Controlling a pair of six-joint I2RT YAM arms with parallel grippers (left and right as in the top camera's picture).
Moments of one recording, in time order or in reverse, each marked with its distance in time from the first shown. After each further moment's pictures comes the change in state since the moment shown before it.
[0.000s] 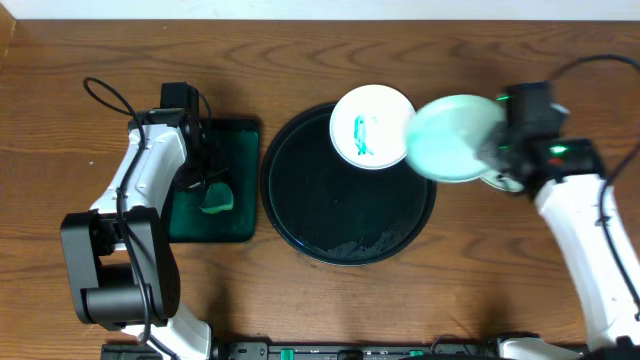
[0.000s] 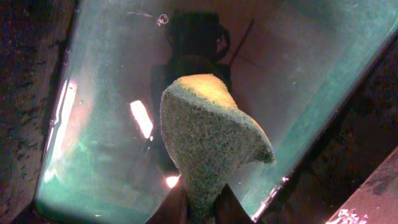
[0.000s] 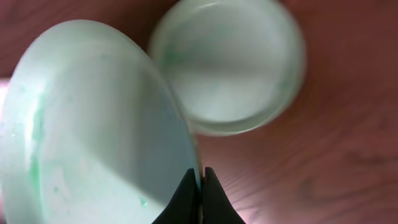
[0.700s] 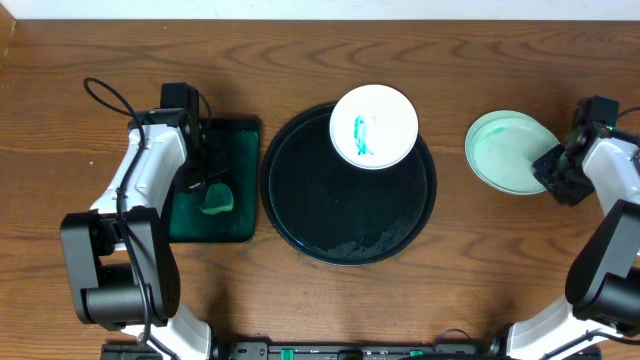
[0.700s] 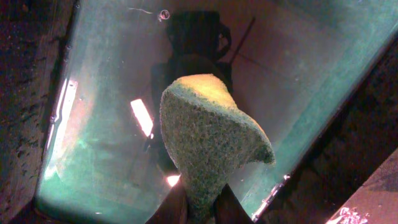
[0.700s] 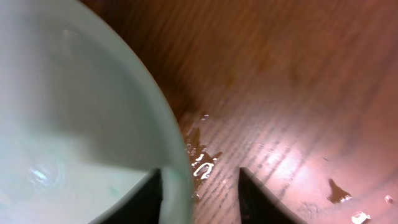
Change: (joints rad) left arm 0.000 0.000 0.000 -0.007 0.000 0.000; right arm -0.401 0.413 0.000 0.112 -0.092 -0.051
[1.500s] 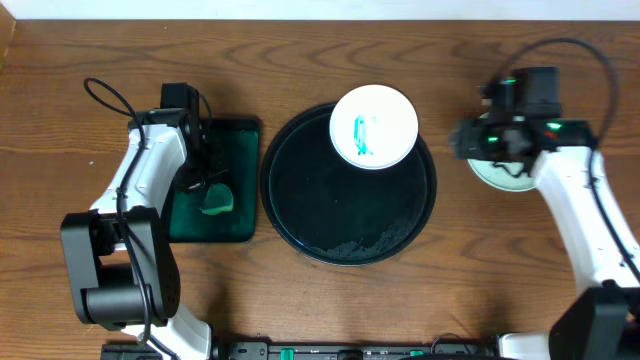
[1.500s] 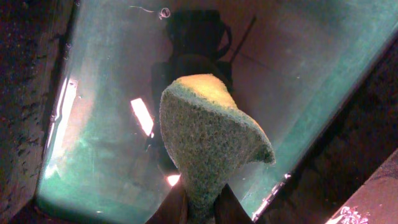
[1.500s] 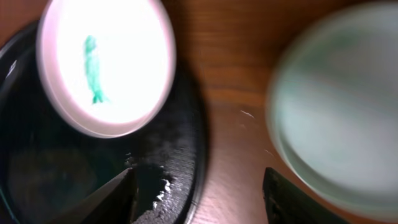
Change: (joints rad) left arm 0.000 0.000 0.000 -0.003 0.000 0.000; right arm 0.392 -0.260 0.035 0.017 -0.338 -0.496
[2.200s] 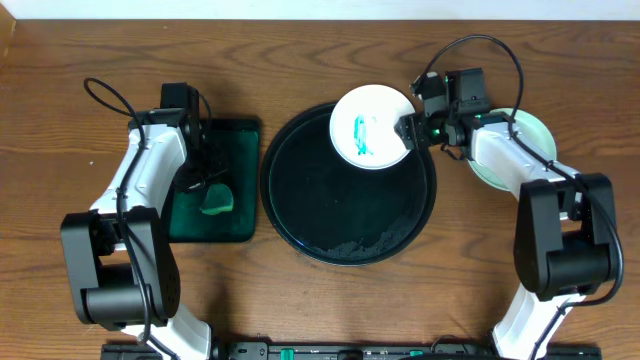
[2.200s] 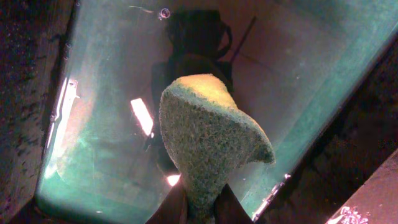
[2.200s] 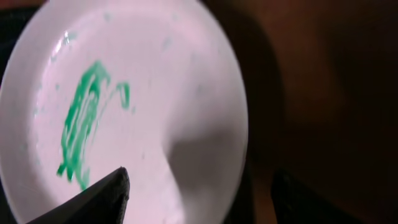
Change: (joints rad) left arm 0.000 0.000 0.000 0.000 0.000 0.000; right arm 0.108 0.393 0.000 0.521 -0.112 -0.216
